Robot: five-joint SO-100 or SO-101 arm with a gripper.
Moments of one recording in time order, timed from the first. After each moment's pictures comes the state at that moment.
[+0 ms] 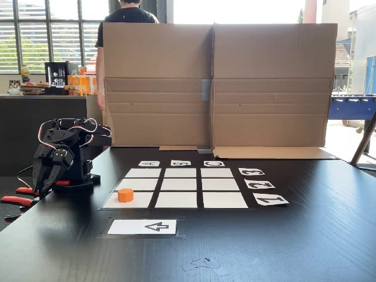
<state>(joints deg) 100.0 189.1 175.1 66.2 -11.4</state>
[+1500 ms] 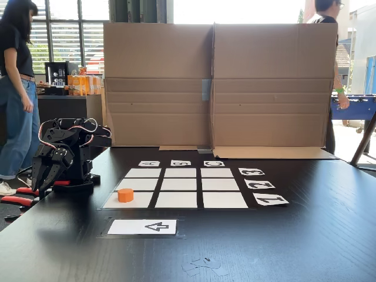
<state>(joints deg) 100.0 190.1 175.1 66.2 -11.4</state>
